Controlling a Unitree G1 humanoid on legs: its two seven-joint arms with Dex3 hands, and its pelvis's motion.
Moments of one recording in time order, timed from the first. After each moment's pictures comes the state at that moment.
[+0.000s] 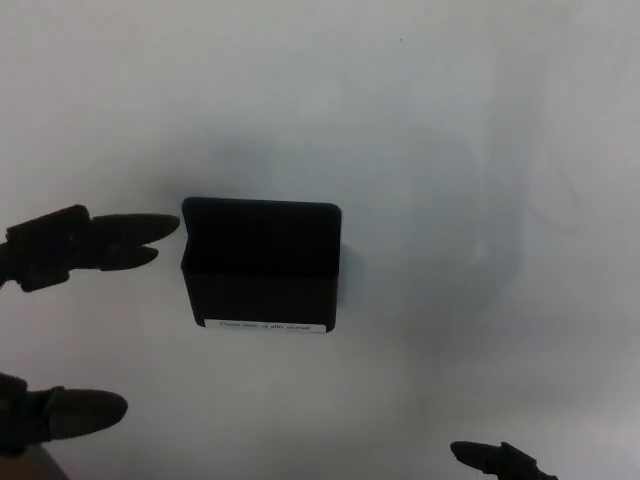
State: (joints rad) left_arm 0.23 0.85 0.29 -0.52 -0.36 -0.24 -0.49; right_arm 0.00 -0.10 0.05 1.01 -0.19 -0.73 -0.12
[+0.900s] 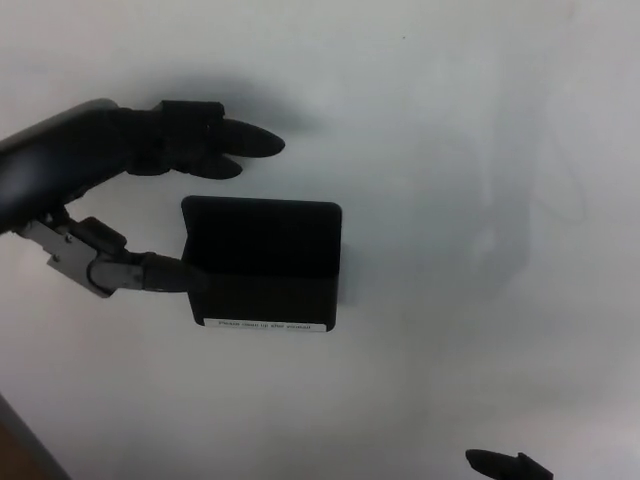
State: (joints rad) left_arm -0.41 0.88 -0.10 -0.23 -0.22 0.03 -0.62; right_arm 0.05 -0.12 0.04 1.03 -0.19 -0.83 -0.13
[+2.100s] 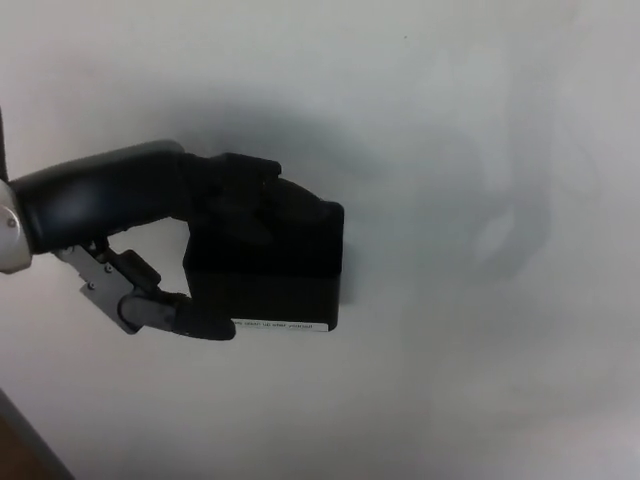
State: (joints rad) left_arm -0.46 0.91 -0.15 -0.38 -0.16 0.20 -0.79; right_arm 0.18 -0.14 -0.02 0.91 -0.09 -0.83 -0.01
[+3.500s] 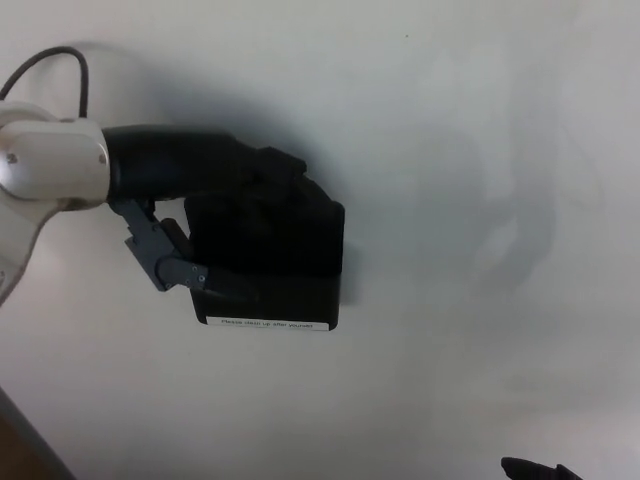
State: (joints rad) left_arm -0.74 0.82 -0.41 -0.16 0.03 0.32 -0.93; right_arm 0.11 -0.14 -0.04 0.95 -0.07 -0.83 0.01
